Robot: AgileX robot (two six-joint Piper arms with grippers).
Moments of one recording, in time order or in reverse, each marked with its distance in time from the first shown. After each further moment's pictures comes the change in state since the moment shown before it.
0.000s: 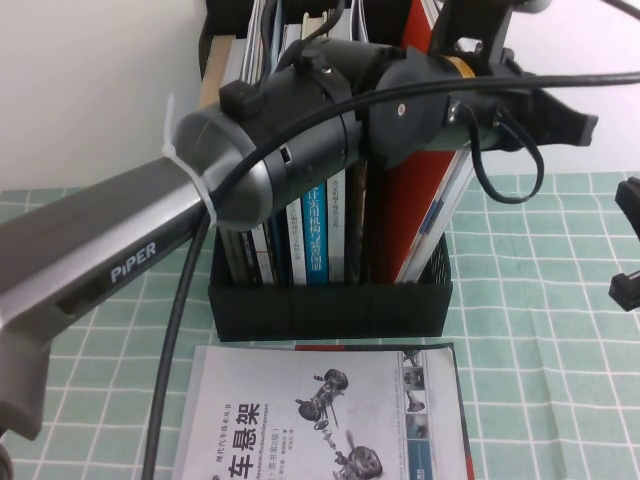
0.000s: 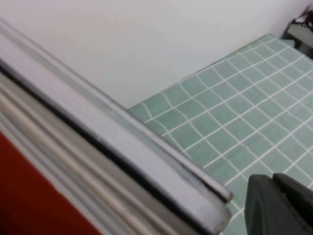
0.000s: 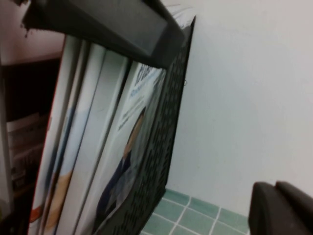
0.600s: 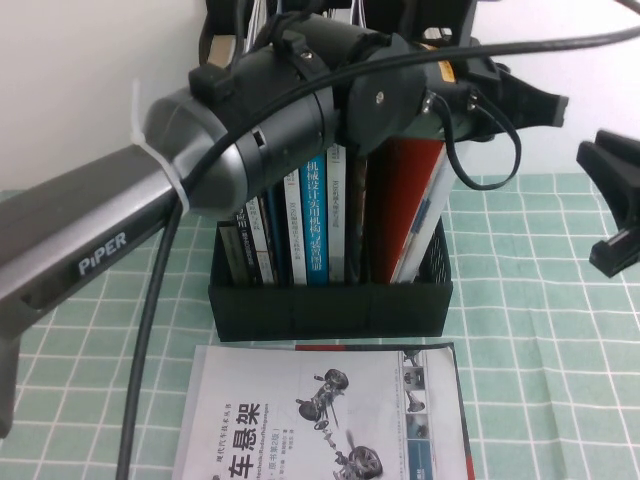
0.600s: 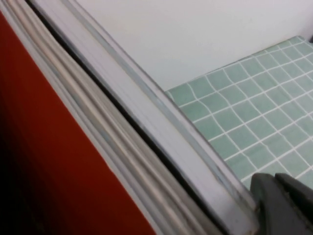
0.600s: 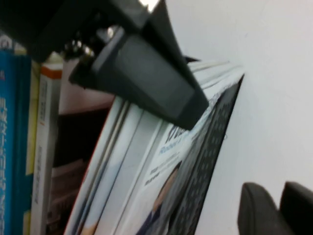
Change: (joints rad) right arm 0.000 0.034 -0.126 -0.202 -0.042 0.090; left arm 0.022 -0.025 0.000 0.144 0.073 -0.210
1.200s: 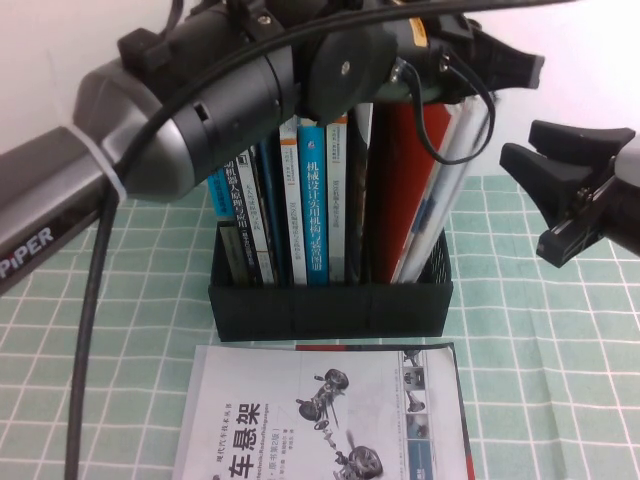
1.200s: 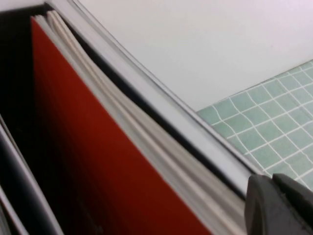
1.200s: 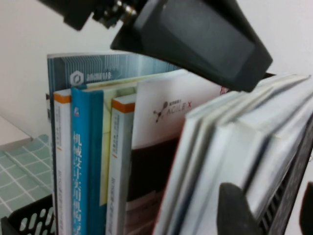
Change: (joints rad) right arm 0.080 0.098 -0.122 -0.131 -0.014 0.194; left arm 0.009 -0.080 -0.002 0.161 0.049 -0.095
